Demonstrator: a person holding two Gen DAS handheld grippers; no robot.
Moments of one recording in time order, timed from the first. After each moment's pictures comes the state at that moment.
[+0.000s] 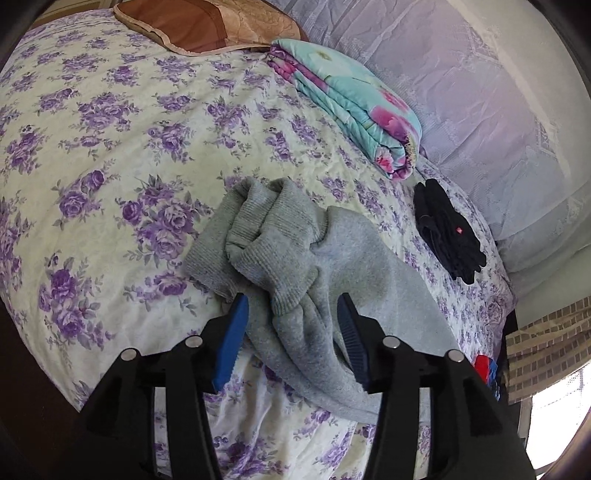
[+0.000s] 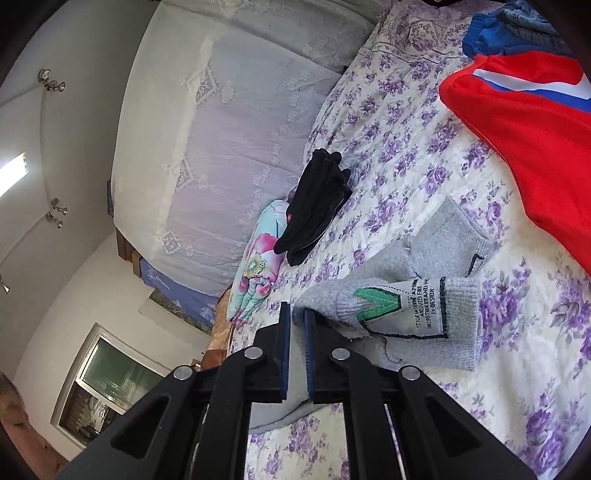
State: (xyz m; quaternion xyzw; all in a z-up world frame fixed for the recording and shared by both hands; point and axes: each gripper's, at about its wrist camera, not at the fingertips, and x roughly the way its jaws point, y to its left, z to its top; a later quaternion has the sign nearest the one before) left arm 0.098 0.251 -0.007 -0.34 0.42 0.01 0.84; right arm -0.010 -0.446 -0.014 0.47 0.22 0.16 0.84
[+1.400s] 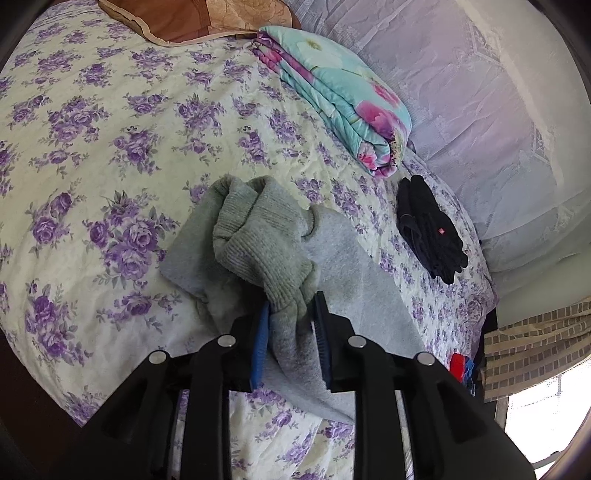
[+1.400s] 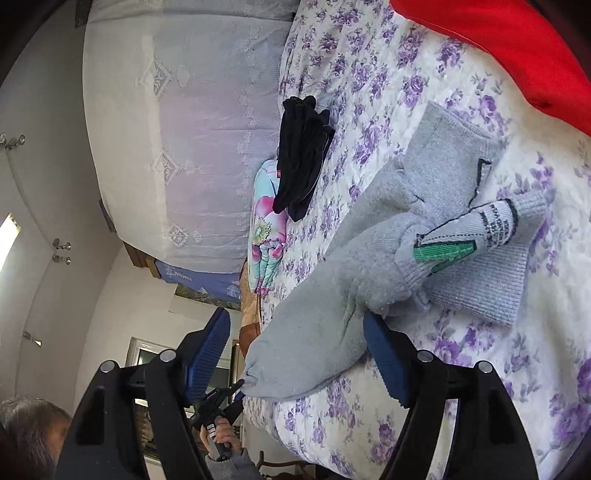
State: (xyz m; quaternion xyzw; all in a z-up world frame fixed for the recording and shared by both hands) left arm 0.124 0.255 0.017 -0.37 0.44 -0.03 0.82; right arm 0.016 -0.438 -0.043 0.55 0.30 0.20 0.75
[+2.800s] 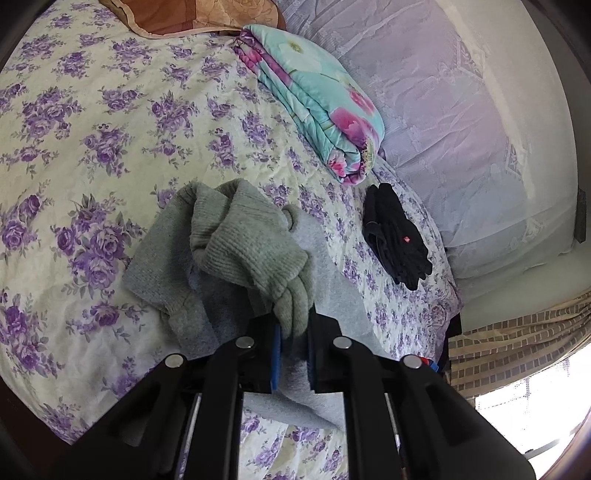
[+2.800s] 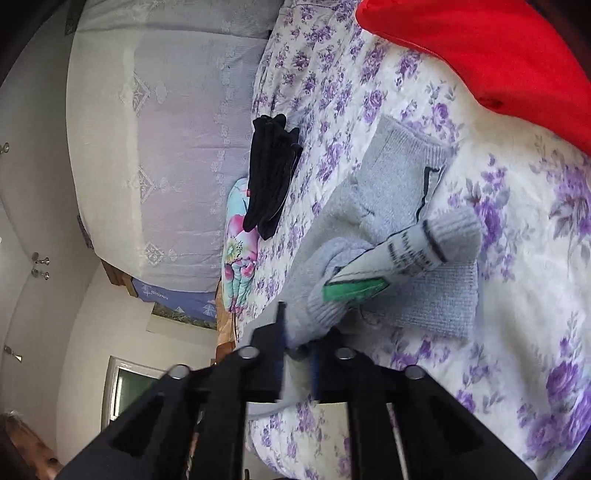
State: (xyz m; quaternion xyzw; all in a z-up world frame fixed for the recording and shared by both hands) left arm 0.135 0.260 0.019 -0.42 0.42 -0.09 0.80; right arm 0.003 -0.452 -0.063 0.56 0.29 0.14 0.76
